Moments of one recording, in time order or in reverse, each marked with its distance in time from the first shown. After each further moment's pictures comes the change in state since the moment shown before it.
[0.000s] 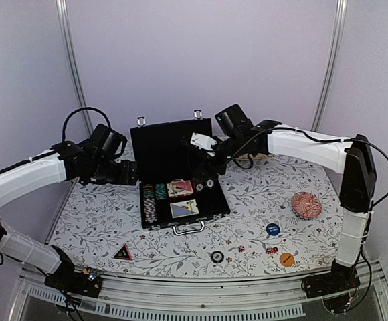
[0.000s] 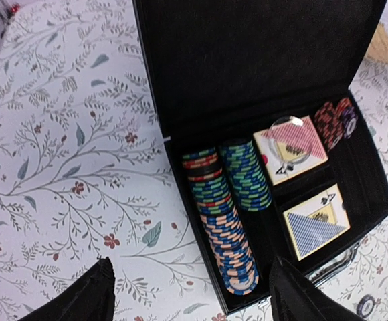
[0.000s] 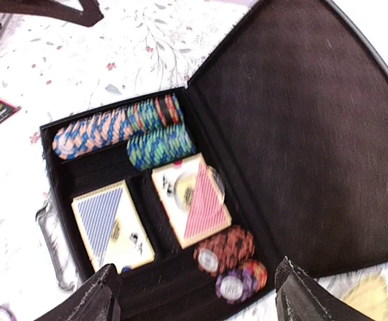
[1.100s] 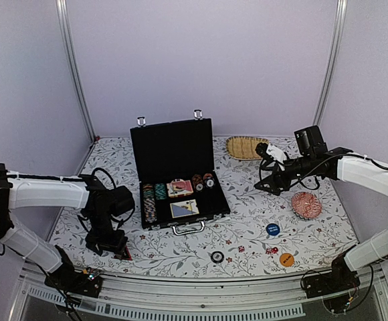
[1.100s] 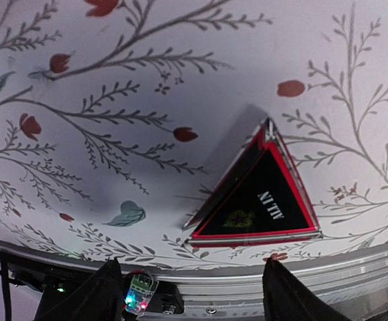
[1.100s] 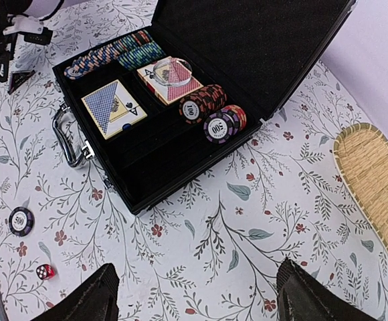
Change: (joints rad) left arm -0.153 0.124 -0.296 -0.474 0.369 -0.211; right arm -0.387 -0.617 -0.777 0.150 -0.254 0.005
